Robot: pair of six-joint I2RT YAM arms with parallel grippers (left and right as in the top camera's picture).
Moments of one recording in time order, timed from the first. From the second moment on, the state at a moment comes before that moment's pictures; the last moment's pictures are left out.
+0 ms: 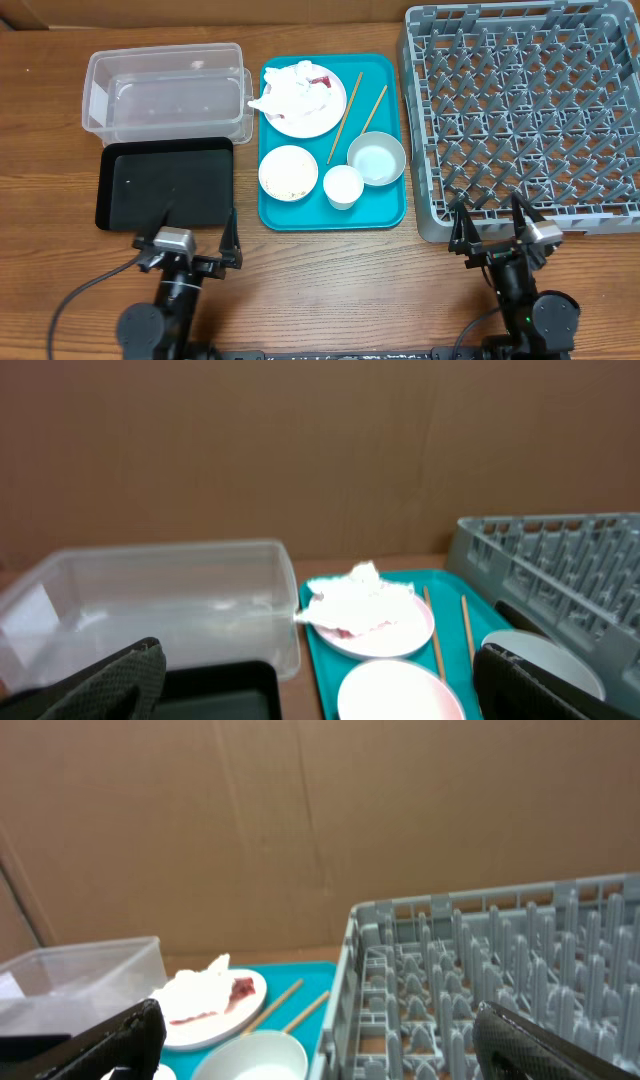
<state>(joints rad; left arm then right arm) 0.03 0.10 0.31 -0.20 0.19 -0.06 0.08 0.01 0.10 0.03 -0.12 0.20</state>
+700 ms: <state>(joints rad) -0.09 1.09 1.38 -0.80 0.19 0.03 0.08 0.52 0.72 -0.44 -0.13 0.15</state>
